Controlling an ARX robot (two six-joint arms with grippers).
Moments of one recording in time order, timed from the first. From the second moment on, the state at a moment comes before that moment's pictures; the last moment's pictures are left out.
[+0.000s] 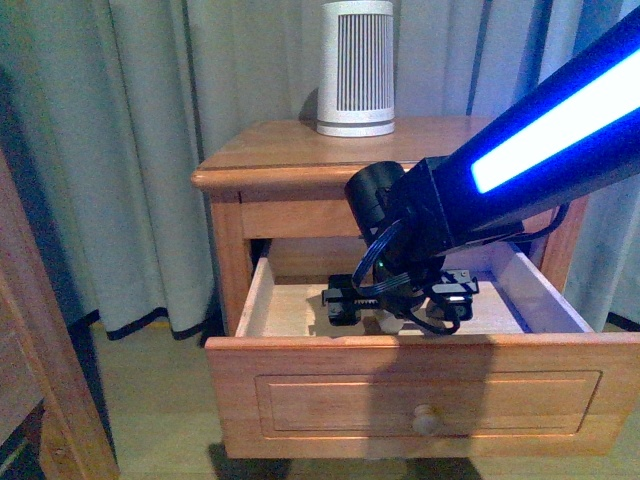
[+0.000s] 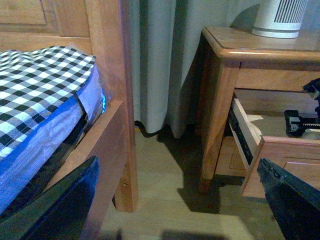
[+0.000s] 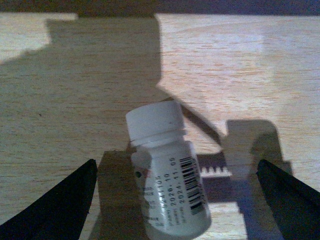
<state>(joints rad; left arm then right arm) -0.01 0.00 0.01 0.00 0.00 0.00 0.34 2.56 1.96 -0.26 0.31 0.30</state>
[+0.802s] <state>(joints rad) -0.01 0.00 0.01 0.00 0.00 0.00 0.37 2.16 1.70 -0.31 0.33 0.37</state>
